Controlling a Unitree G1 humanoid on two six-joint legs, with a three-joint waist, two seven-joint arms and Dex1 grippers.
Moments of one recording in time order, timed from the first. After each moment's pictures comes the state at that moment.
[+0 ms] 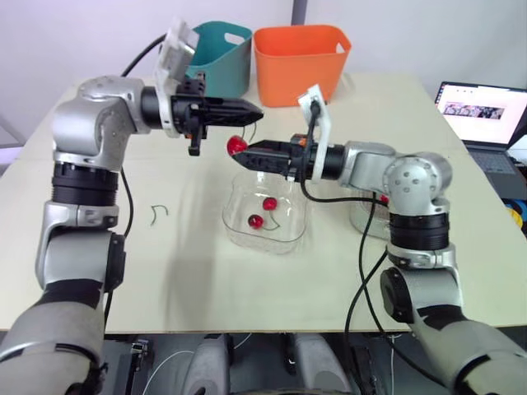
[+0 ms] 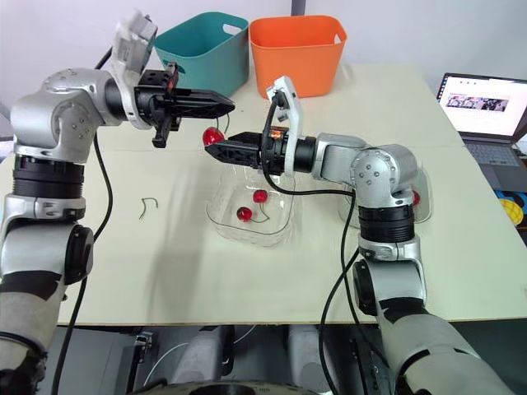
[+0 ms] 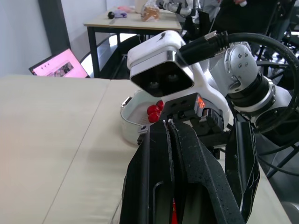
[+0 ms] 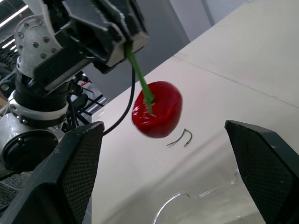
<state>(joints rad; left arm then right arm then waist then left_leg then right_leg) -1.14 0.58 -0.02 0.34 -0.48 0.64 -1.42 -0.93 -0.28 -0.08 0.02 0.82 1.19 0.63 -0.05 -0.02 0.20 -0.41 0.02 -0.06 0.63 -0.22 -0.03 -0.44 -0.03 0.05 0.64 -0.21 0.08</state>
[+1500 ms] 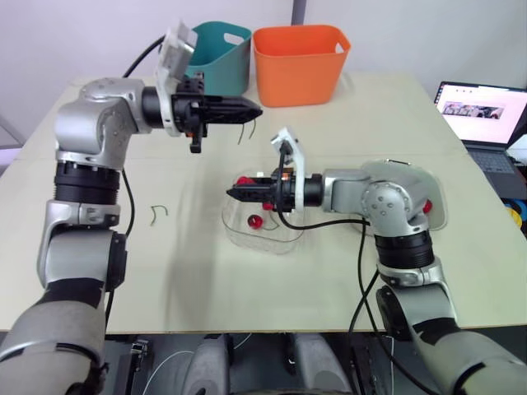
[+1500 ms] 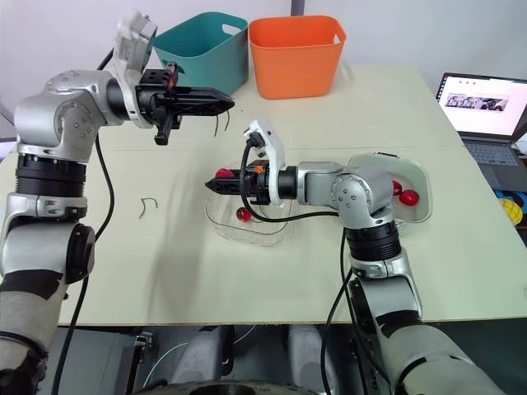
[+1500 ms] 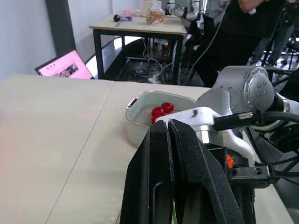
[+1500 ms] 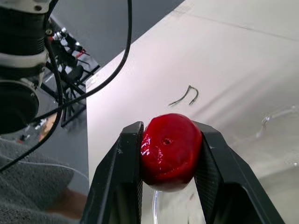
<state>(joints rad) -1.15 0.57 -0.02 0.39 -0.48 0.61 -1.41 -0.83 -0.27 0.05 -0.09 0.79 1.22 0.60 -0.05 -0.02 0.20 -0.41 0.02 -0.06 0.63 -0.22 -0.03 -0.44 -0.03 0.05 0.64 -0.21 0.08</state>
